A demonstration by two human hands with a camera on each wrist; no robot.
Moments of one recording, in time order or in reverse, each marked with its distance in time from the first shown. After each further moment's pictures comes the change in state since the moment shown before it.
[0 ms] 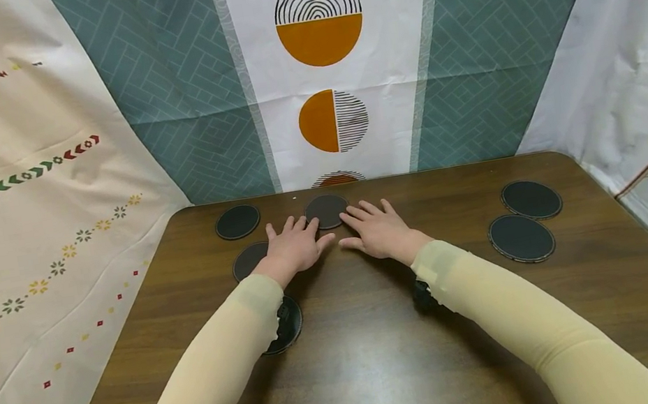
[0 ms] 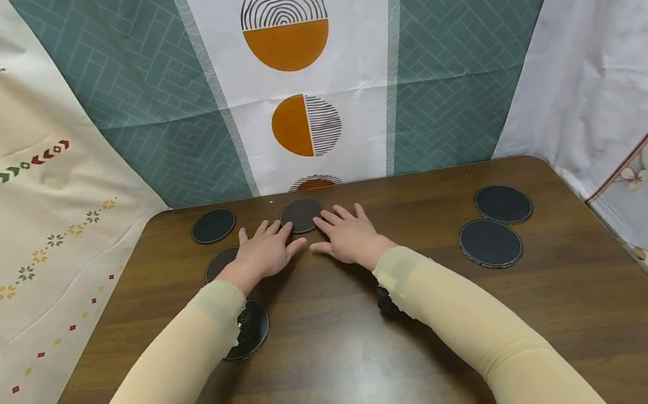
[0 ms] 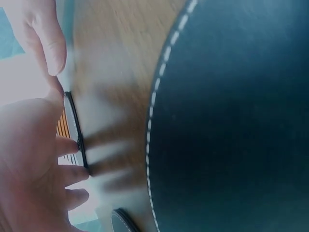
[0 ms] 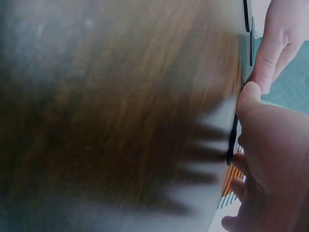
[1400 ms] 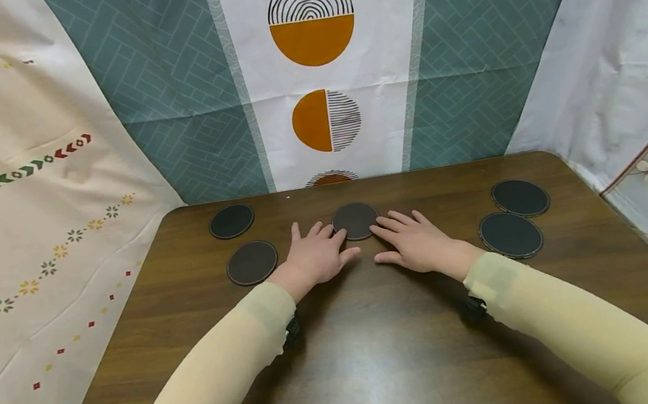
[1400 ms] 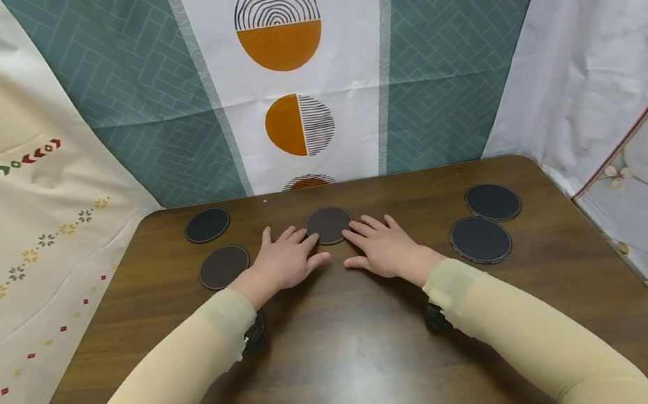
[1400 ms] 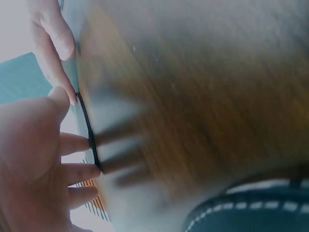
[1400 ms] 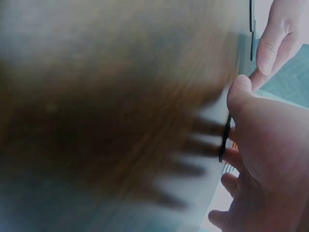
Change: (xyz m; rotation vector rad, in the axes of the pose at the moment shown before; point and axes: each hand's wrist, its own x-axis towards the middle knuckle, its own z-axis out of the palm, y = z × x) left_hand -0.023 0.053 0.000 0.130 0.034 0.193; right_hand -0.078 0.042 0.009 0.022 0.040 -0.063
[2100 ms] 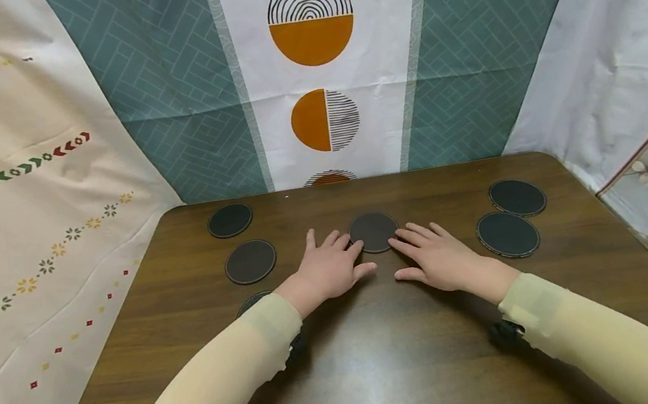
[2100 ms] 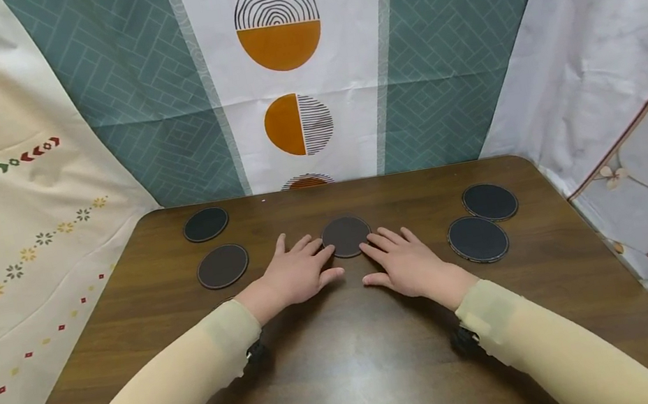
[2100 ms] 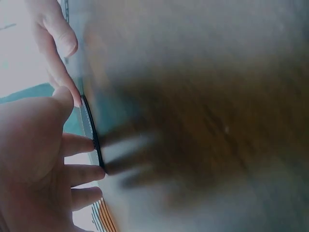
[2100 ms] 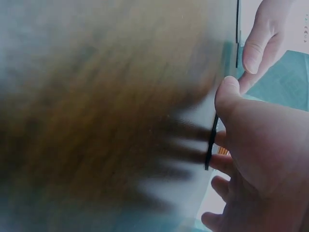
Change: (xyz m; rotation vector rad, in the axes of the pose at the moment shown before) left_hand -0.018 0.029 0.002 0.000 0.007 0.087; right_hand -0.053 0.002 0.006 0.006 0.081 -0.045
